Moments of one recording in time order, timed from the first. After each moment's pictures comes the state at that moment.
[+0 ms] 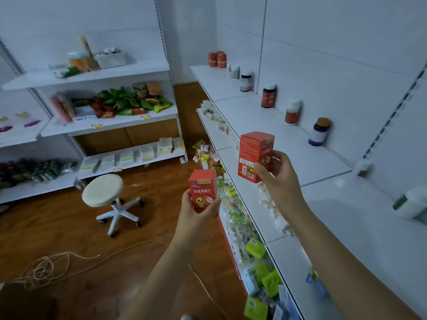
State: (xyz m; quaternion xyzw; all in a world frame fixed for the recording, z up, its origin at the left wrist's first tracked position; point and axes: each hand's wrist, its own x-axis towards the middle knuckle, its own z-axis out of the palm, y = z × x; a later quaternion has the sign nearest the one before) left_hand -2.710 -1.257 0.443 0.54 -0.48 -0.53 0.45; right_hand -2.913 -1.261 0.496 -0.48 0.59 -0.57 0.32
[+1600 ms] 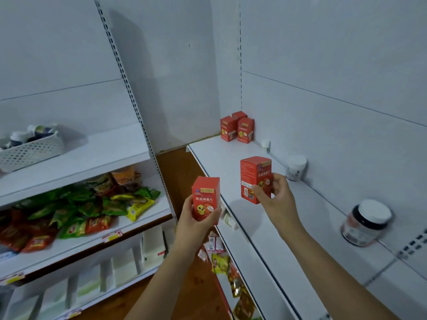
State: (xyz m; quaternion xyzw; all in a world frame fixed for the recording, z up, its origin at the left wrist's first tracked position) left_hand -2.719 -2.248 0.461 0.52 -0.55 -0.53 0.39; right_hand -2.925 -2.218 0.466 -0.40 0.64 -0.60 0.27
